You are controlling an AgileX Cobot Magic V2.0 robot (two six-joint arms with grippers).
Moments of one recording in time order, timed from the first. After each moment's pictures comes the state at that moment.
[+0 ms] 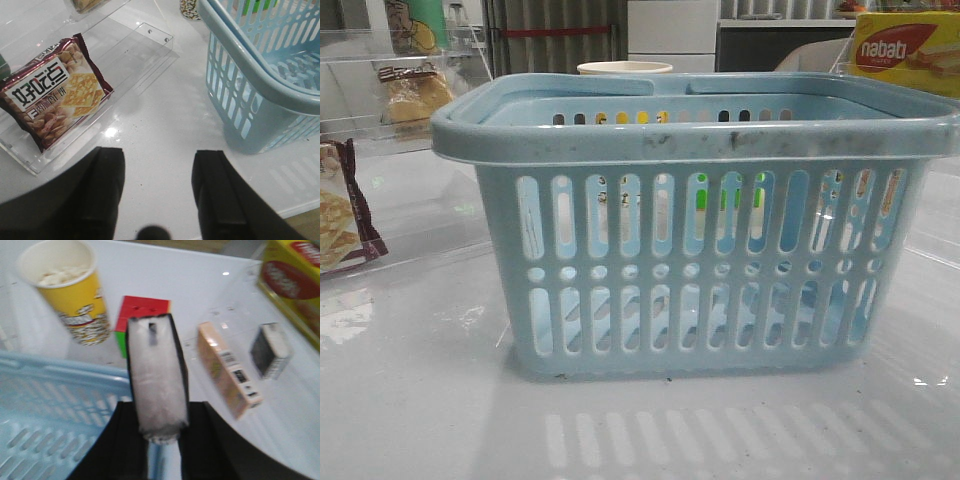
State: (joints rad) left arm -0.34 0.63 -0.70 0.04 0.74 -0.02; right arm 0.14 1.36 -1.33 0.15 0.61 -0.10
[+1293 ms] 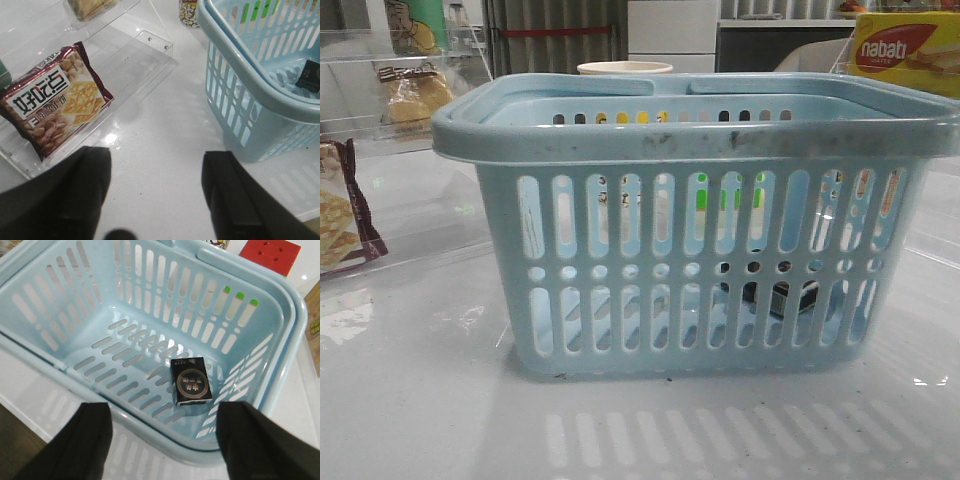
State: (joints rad) left arm -0.34 0.65 -0.70 0.04 0.70 -0.02; right arm 0.40 0.97 -0.98 0.16 0.72 -0.20
